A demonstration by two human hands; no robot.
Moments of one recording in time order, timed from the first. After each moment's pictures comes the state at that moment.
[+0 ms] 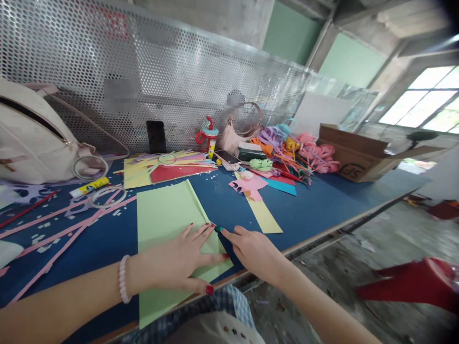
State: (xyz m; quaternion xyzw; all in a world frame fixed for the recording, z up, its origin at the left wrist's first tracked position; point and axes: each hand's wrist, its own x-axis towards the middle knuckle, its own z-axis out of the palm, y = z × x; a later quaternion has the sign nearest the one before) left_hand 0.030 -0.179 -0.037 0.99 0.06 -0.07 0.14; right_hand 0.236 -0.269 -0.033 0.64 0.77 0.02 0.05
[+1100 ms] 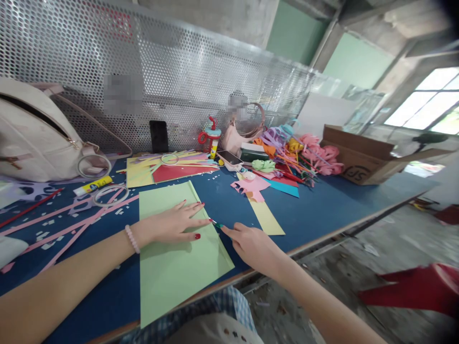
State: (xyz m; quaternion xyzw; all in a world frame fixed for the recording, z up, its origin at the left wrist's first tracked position) left_hand 0.028 -0.103 -0.055 0.99 0.09 -0.03 0.07; right_hand 0.242 -0.256 -0.037 0.63 0.77 0.01 0.06
